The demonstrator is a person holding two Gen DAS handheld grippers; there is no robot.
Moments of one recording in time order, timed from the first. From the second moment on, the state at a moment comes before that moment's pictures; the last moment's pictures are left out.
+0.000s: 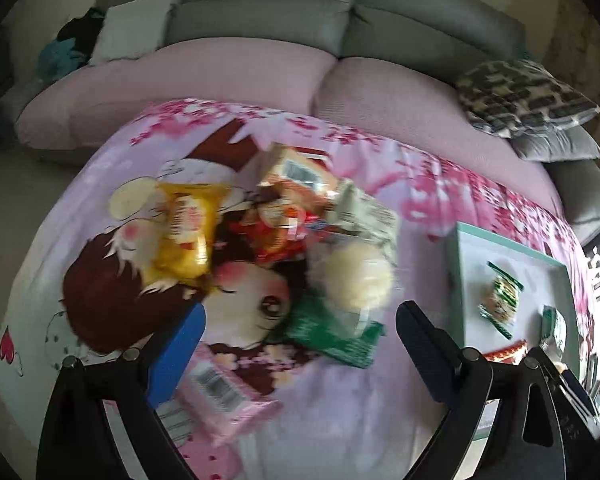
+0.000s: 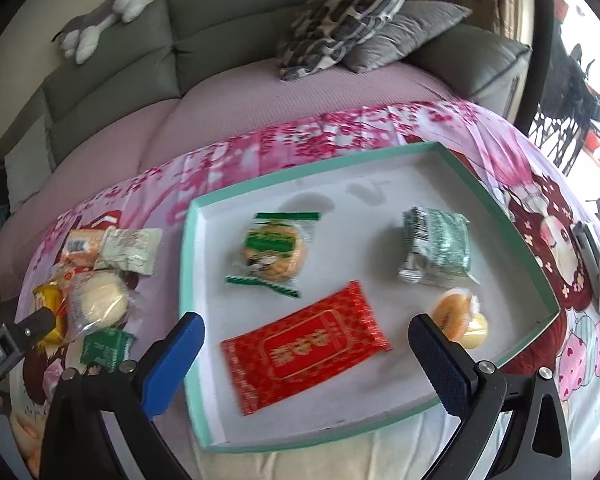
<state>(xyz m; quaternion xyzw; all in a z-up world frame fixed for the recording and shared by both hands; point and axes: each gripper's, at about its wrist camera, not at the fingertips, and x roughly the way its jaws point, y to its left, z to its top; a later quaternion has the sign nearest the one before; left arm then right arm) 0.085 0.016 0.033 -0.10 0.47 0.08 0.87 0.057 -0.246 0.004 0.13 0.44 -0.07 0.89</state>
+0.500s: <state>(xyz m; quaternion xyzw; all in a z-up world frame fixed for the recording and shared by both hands) 0.060 0.096 0.003 -0.16 0.51 0.17 0.83 0.056 -0.152 0.006 0.06 0.45 0.01 0.89</state>
